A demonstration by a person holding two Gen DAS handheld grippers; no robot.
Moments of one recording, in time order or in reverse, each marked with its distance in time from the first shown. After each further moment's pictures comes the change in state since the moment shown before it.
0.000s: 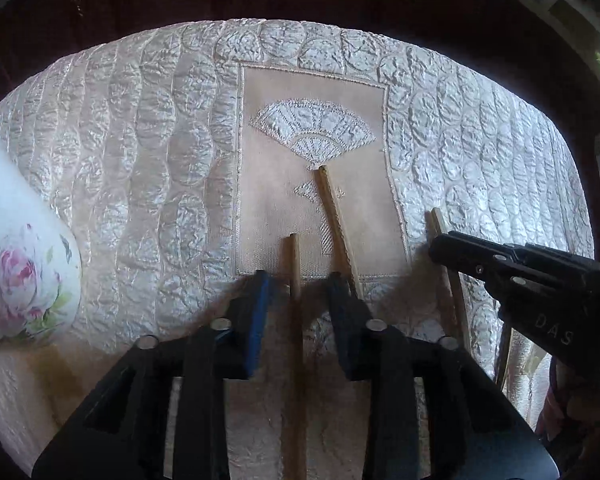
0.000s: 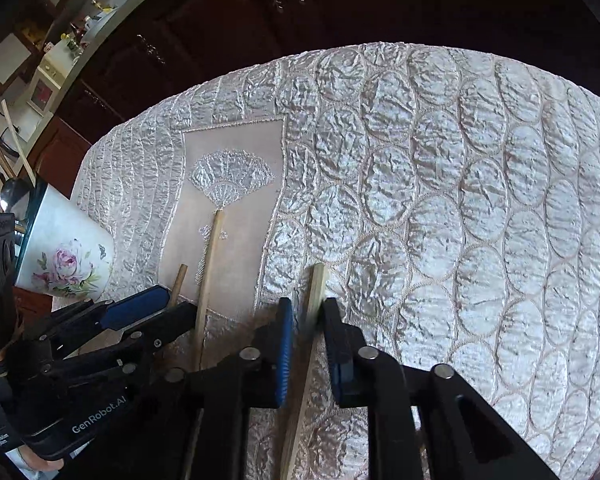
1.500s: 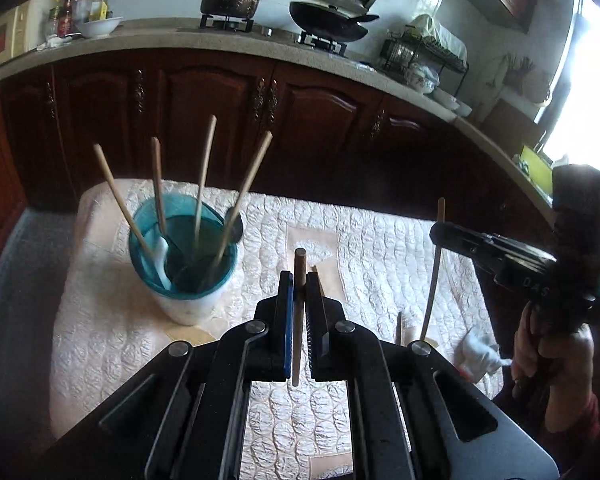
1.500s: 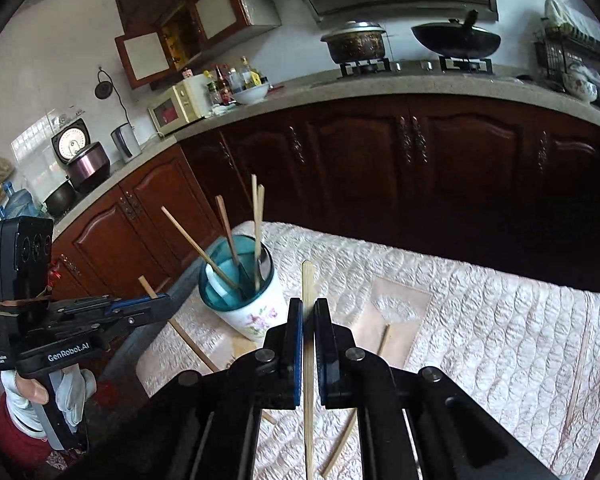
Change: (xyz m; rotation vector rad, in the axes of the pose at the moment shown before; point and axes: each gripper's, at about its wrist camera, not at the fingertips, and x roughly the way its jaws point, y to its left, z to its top) left arm -0.275 0.078 -0.067 -0.063 -0.417 -0.147; right arm -0.218 0.147 -0.031 -0.321 -0.385 0.166
